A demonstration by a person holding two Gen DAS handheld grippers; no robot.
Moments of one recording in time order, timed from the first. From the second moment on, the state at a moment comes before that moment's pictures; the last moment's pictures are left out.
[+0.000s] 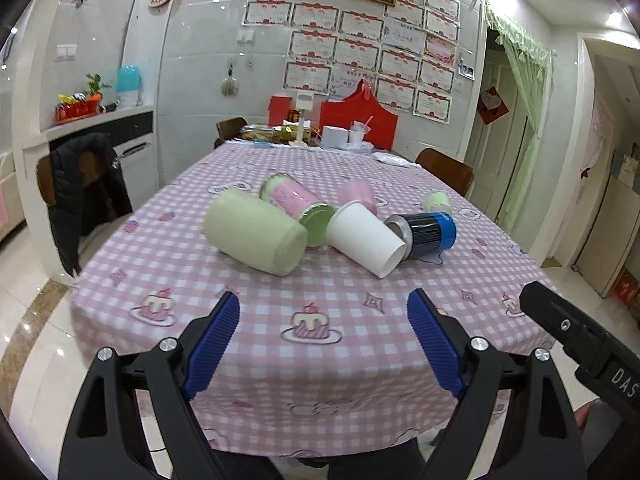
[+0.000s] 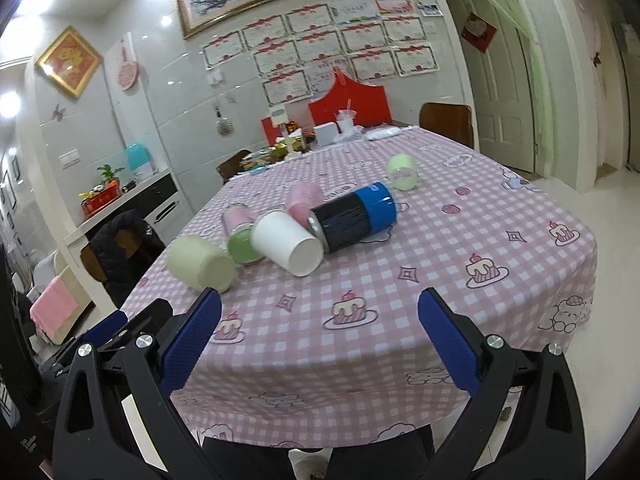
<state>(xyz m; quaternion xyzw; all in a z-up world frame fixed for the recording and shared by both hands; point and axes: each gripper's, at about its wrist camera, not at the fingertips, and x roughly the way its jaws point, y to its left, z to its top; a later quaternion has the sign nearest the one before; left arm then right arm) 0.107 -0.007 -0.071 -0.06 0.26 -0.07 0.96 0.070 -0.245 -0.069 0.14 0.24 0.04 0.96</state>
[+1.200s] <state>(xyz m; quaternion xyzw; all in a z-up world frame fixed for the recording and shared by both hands) 0.303 -0.078 -0.097 -0.18 0.42 -0.01 0.89 0.241 -0.296 -0.050 0.02 0.37 0.00 0.93</state>
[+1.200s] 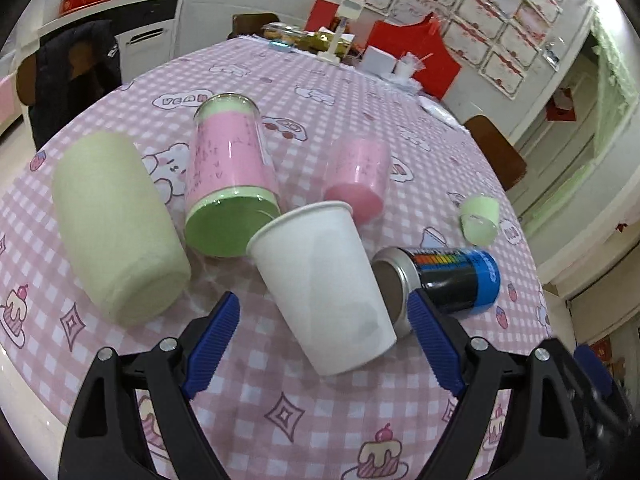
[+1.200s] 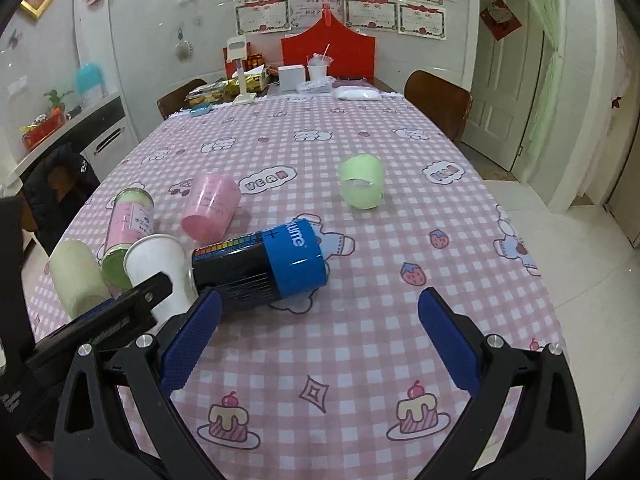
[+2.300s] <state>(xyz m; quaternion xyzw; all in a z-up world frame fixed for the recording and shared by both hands) 0.287 -0.087 -0.094 -0.12 0.45 -0.05 0.88 0.228 -0.300 -0.085 0.05 0.39 -0.01 0.92</state>
